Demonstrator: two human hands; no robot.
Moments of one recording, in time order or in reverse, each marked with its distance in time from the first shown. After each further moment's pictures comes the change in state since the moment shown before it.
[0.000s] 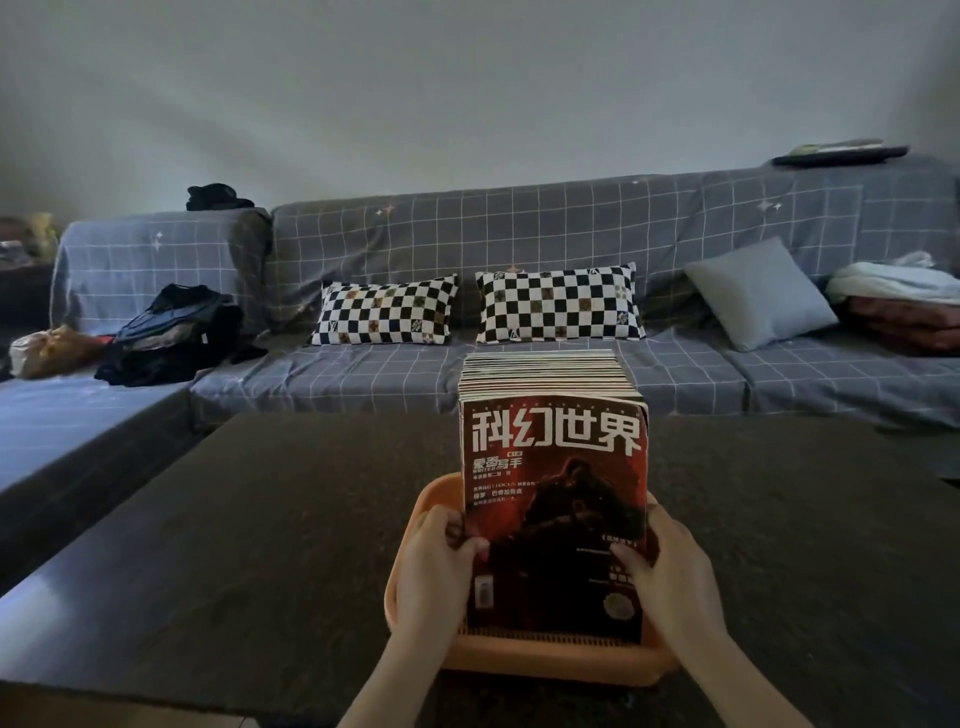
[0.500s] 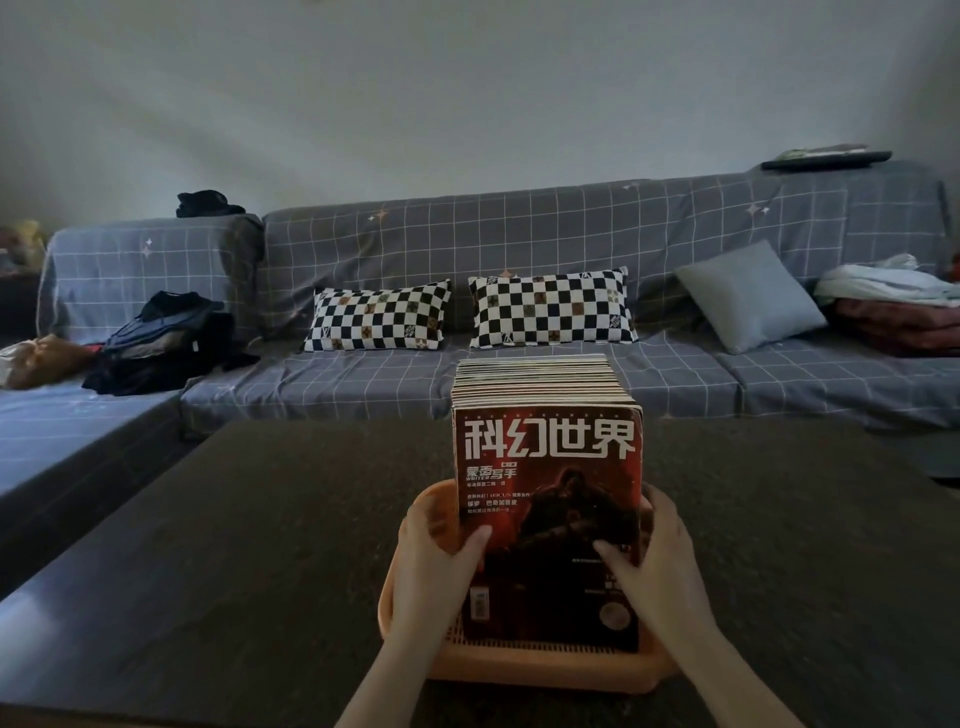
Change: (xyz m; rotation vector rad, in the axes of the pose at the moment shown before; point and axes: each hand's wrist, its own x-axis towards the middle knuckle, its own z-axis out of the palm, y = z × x) left_hand 0.009 -0.002 0.000 -0.222 -0.086 -0.057; right_hand 0.011 0.005 0.006 0.126 -0.035 0.027
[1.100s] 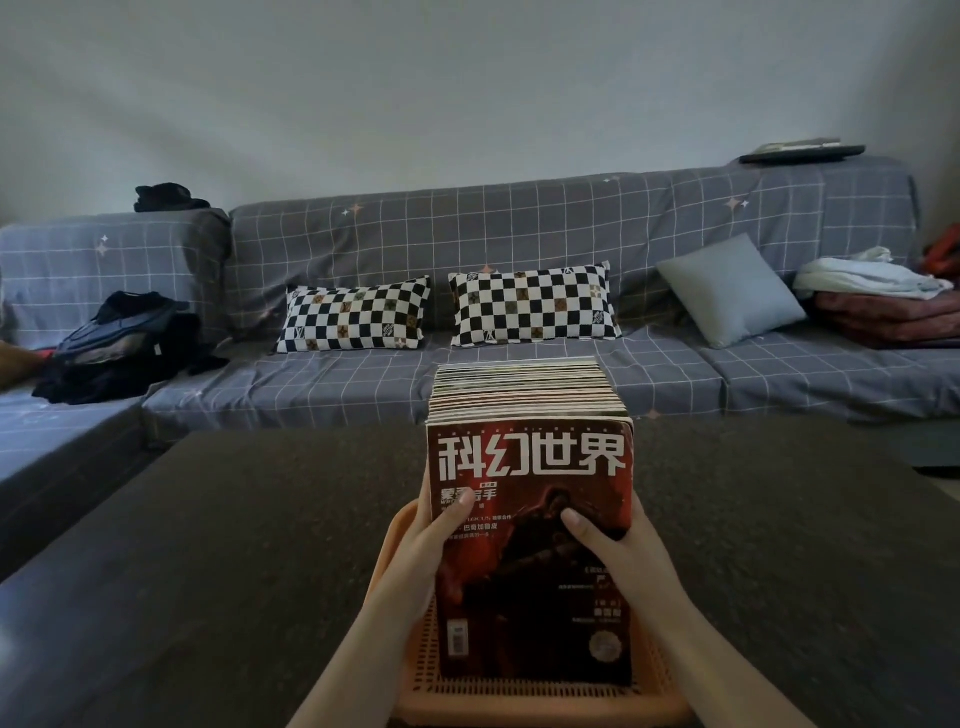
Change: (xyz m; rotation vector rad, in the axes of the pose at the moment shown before) left_hand 0.063 -0.006 0.014 -0.700 -0.471 -0.246; right_hand 0.032 -0.013 0.010 0.415 -0.158 -0.025
